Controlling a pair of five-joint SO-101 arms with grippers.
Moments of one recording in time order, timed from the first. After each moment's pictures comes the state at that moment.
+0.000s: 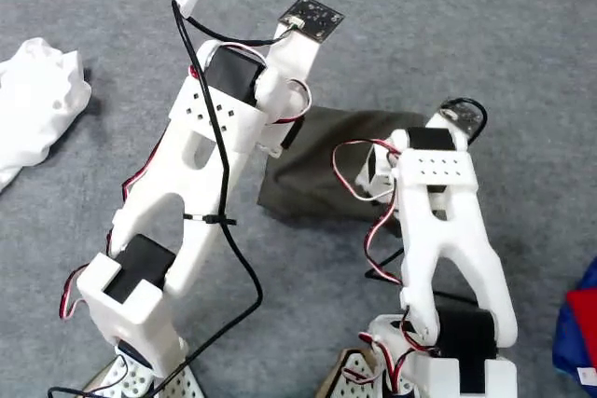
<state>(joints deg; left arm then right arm) 25.0 10.5 -32.5 100.2 -13.8 -2.5 -13.7 35.6 73.4 -53.3</state>
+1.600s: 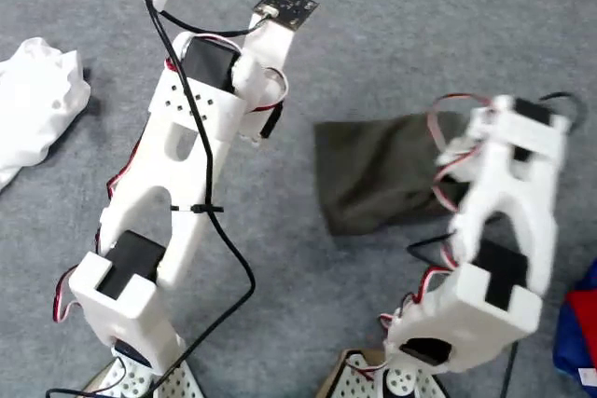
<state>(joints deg) 20.1 10.5 -32.5 100.2 -16.0 25.1 8.8 7.6 85.0 -38.0</state>
